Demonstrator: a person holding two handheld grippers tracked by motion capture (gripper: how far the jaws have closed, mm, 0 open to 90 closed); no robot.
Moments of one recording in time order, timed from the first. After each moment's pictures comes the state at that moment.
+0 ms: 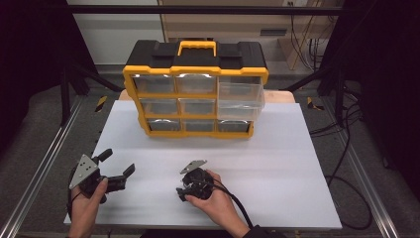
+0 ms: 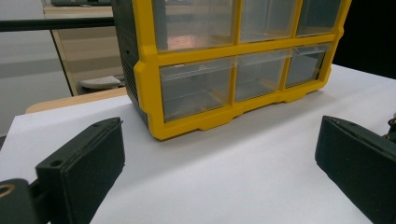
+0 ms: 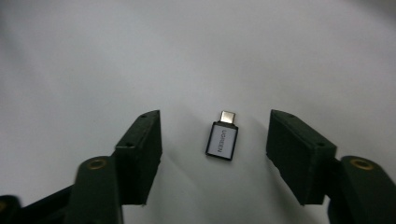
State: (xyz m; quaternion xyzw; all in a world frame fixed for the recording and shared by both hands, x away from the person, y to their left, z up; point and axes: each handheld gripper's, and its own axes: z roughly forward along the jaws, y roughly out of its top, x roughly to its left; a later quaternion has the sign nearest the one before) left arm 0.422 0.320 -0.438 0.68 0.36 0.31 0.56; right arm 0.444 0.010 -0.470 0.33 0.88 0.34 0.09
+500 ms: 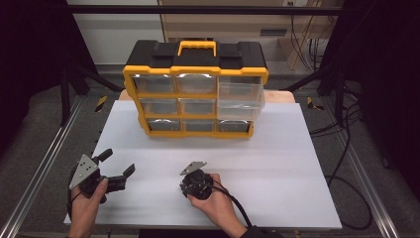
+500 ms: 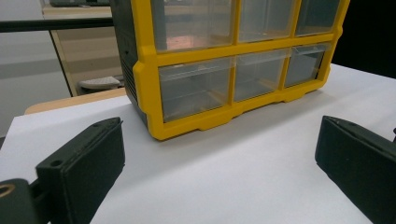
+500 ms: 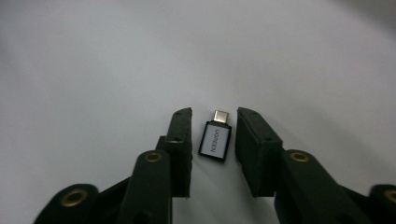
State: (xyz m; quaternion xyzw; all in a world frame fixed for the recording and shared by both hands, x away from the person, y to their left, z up) left arm 0.422 0.320 -0.438 0.68 0.36 0.31 0.56; right arm 0.442 0.010 -0.474 0.33 0.87 0.34 0.11
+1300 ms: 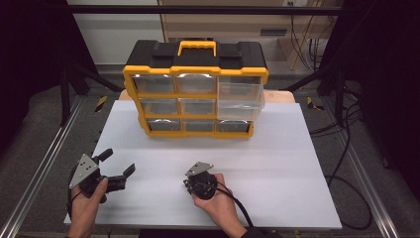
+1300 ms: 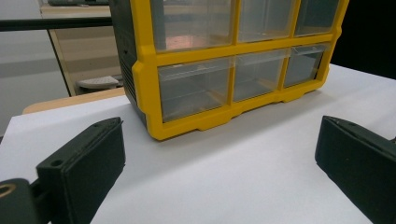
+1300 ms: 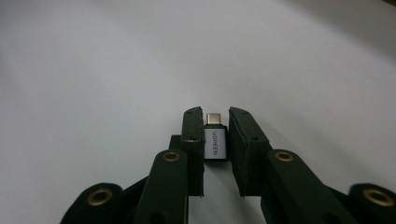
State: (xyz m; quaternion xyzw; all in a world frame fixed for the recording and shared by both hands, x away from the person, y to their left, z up) left arm 0.423 0.321 -0.438 0.68 0.36 0.30 0.56; right arm 0.441 -0.004 -0.478 0.33 0.86 0.38 0.13
